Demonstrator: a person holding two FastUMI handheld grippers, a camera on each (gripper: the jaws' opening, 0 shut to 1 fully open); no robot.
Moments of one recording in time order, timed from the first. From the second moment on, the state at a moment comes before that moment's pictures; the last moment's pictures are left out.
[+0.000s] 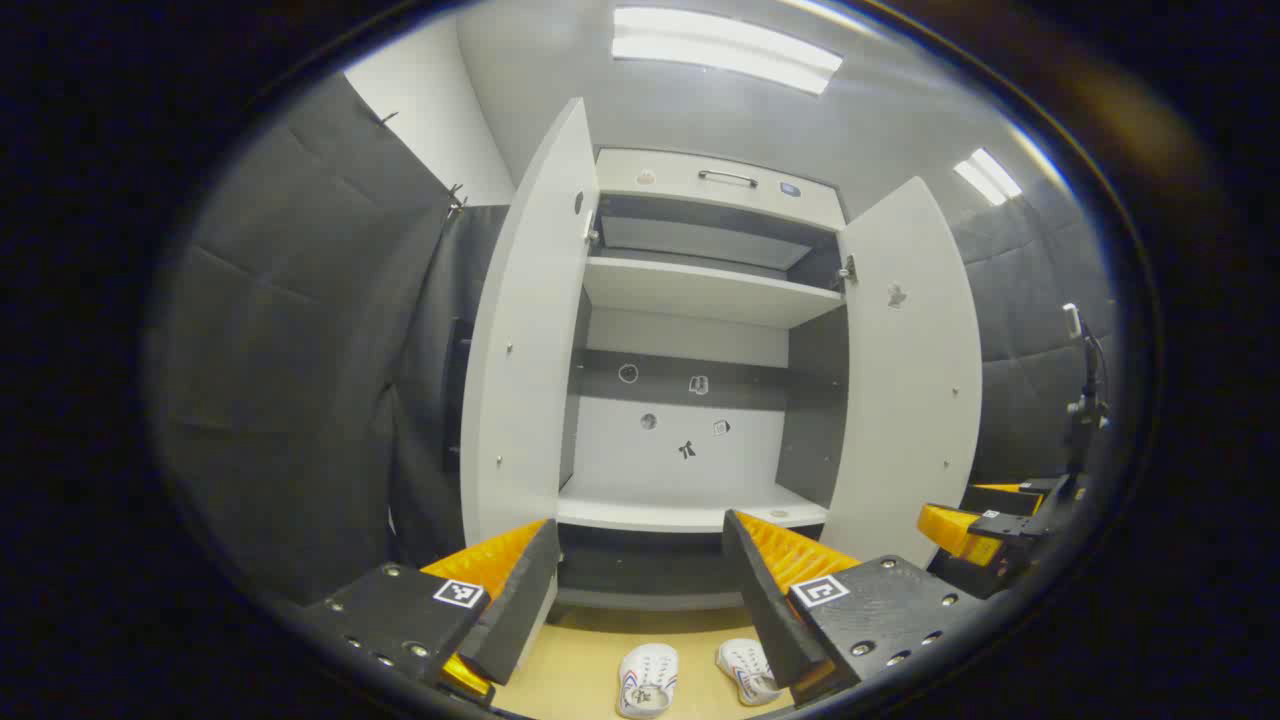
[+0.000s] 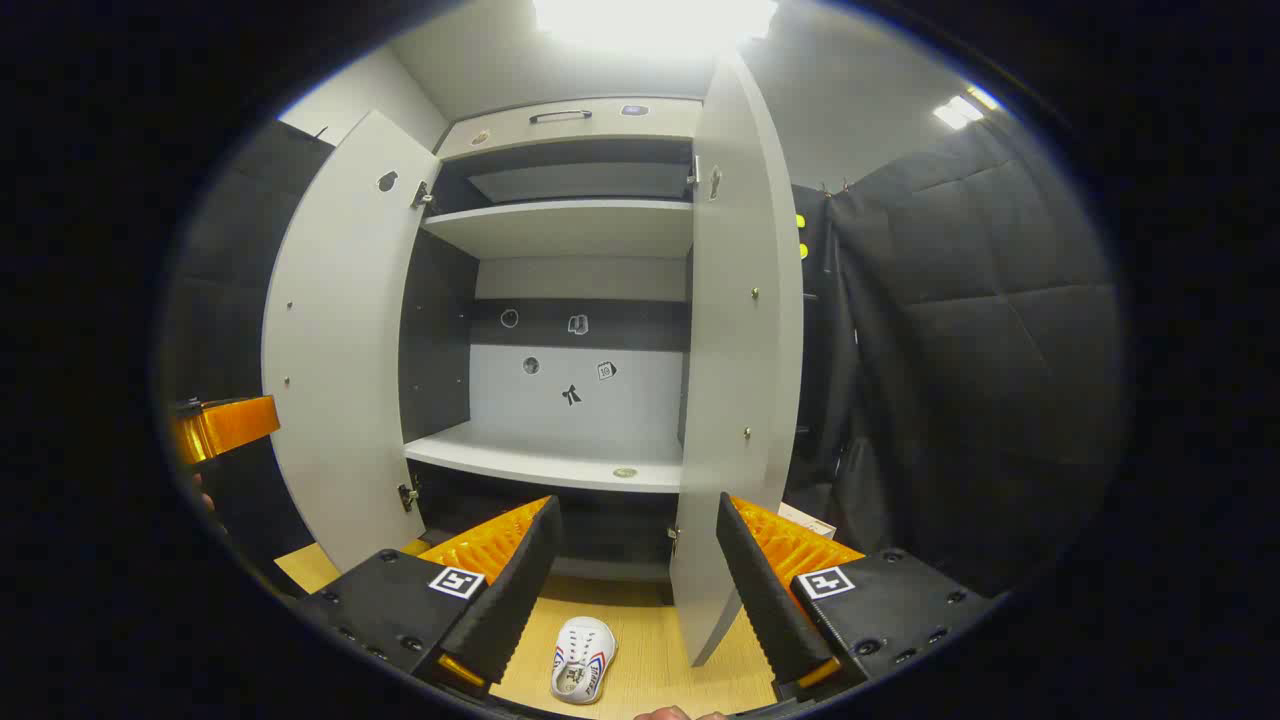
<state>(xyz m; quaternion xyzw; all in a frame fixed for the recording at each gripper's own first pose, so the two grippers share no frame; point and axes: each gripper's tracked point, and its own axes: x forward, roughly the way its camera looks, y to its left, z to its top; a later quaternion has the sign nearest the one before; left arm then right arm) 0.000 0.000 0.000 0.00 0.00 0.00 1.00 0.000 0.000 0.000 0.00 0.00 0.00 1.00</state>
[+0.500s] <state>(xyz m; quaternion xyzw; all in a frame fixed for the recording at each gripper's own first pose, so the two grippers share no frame) -0.029 -0.023 0.009 -0.01 0.01 0.06 1.00 -0.002 -0.009 -0.006 0.00 0.01 0.06 1.00</state>
